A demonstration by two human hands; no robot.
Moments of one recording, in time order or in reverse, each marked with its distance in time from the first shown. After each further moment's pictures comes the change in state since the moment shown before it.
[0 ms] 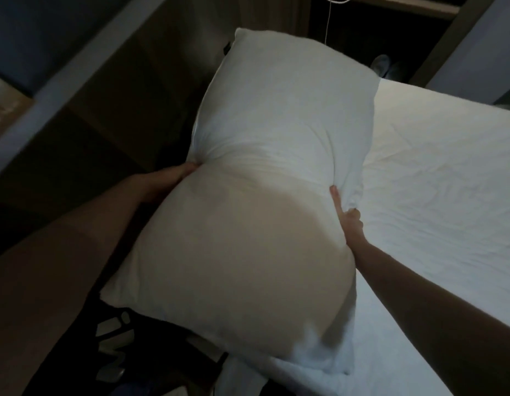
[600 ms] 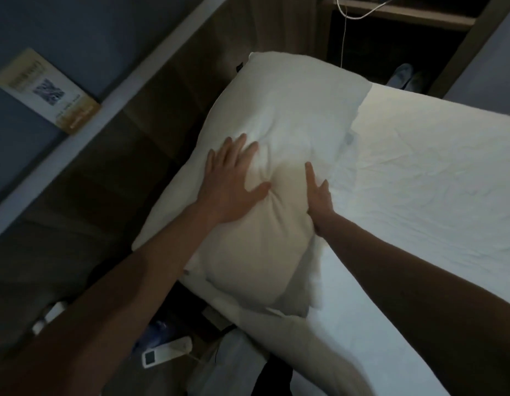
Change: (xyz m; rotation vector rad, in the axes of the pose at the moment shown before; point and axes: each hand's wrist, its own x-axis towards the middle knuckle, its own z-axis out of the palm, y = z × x) left_hand -0.108 0.020 0.158 0.969 0.679 0.611; right_hand -0.060 -0.026 -0.029 0.171 -0.216 -0.246
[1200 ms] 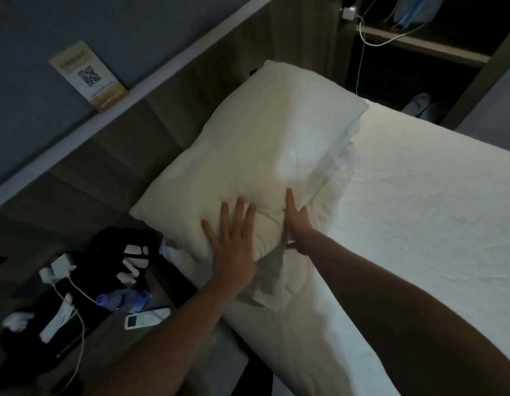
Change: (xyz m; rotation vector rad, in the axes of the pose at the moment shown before) left_hand -0.136 0.120 0.072 0.217 -0.060 -0.347; right_hand -0.044 0.033 -0.047 -0.021 -0.363 0.284
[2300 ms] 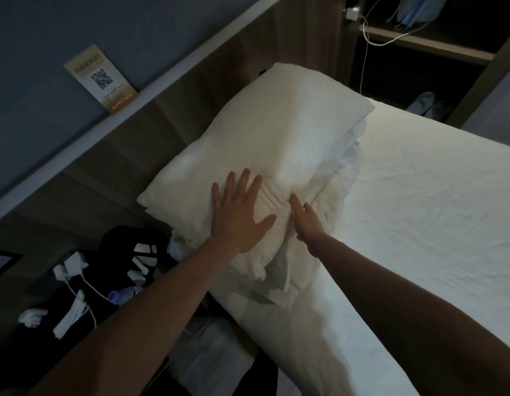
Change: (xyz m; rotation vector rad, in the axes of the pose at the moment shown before) left_hand 0.046 -0.023 -0.039 -0.021 0.112 0.102; right_hand -0.012 0.009 -0.010 -0.166 0.008 -0.215
